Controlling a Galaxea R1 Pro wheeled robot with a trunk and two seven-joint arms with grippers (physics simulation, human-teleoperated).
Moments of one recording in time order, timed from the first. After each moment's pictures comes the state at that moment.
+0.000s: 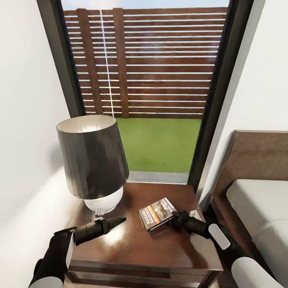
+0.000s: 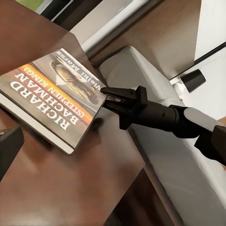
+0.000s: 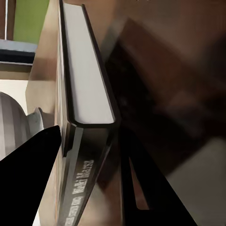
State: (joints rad) left arm -0.46 -0.10 0.49 -0.98 -0.23 0.59 -1.39; right arm -0.61 -0.11 0.01 -0.57 -0.93 0.63 0.34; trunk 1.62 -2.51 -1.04
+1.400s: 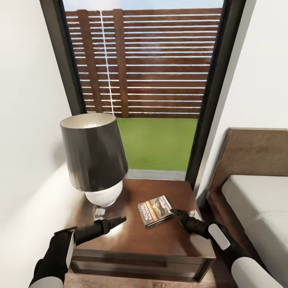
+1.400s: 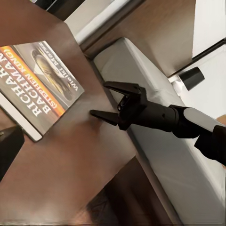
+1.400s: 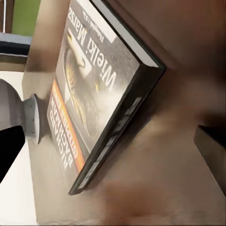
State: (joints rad) left arm -0.46 -0.10 0.49 -0.98 -0.24 0.59 -1.39; right arm -0.61 -0.11 0.01 -0.57 -0.92 0.63 0.34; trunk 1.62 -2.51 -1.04
